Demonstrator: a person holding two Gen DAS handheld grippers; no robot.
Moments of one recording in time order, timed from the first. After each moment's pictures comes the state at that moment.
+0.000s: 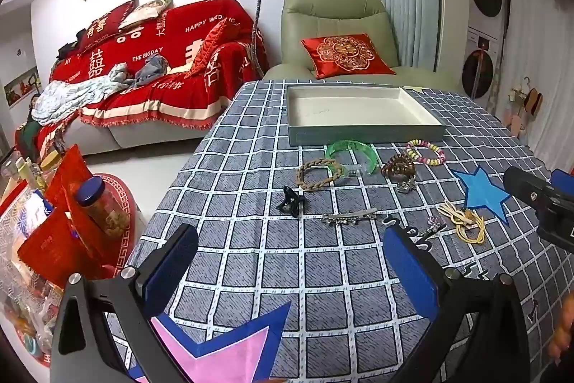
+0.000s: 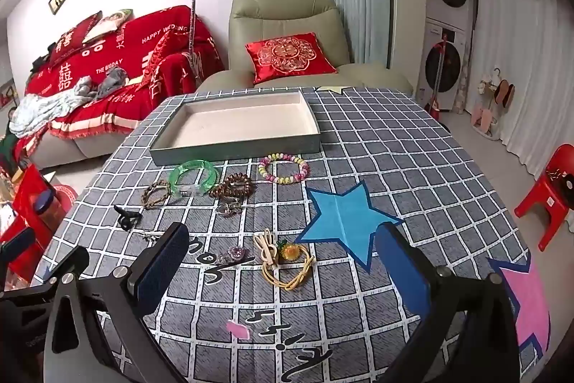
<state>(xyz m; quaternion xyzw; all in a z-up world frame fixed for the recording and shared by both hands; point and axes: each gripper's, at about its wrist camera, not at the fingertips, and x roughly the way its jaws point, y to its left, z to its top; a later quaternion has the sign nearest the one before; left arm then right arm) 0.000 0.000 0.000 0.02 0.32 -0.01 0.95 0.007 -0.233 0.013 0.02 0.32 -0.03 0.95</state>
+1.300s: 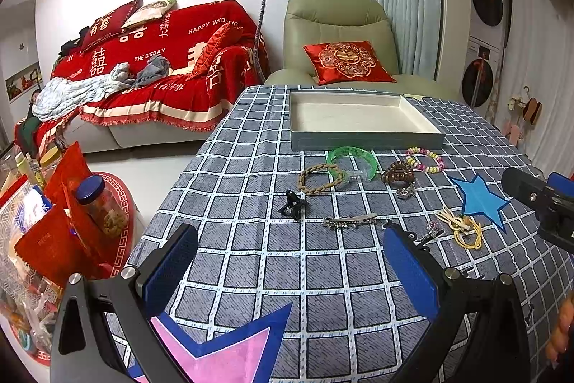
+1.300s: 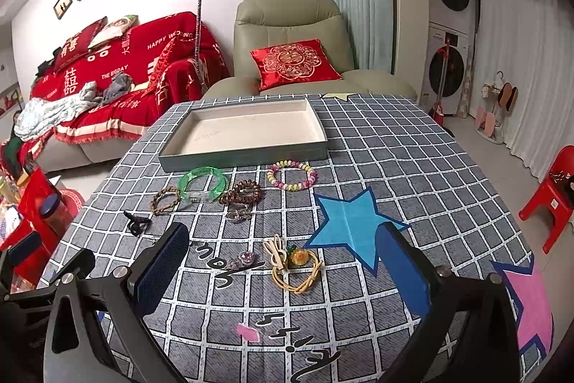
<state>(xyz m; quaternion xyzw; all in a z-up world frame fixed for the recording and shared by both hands) -0.004 0.003 0.005 0.01 0.31 -0.01 0.95 0.002 -0.229 0.020 0.03 0.31 -0.02 0.95</state>
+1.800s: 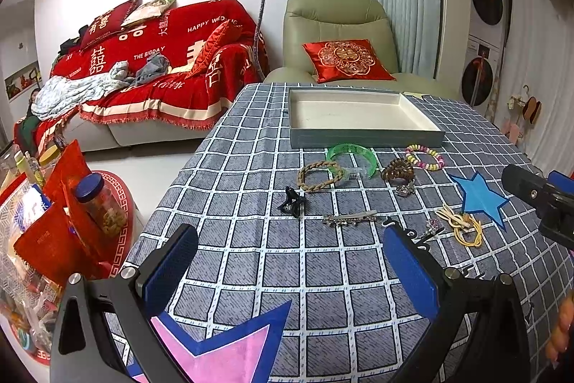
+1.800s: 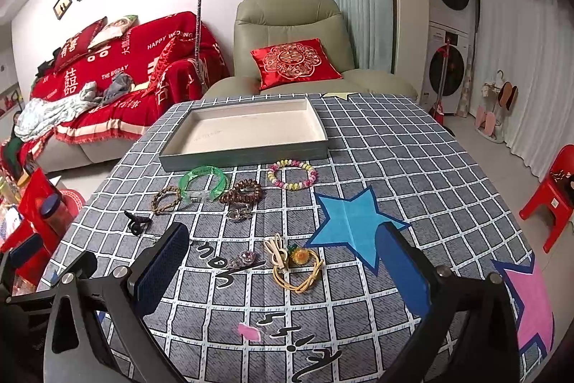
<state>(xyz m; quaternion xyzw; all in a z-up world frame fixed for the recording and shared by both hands) -0.004 0.004 0.004 0.00 0.31 -0.01 0.95 0.003 -0.228 0.020 0.03 0.31 -0.02 0.95</state>
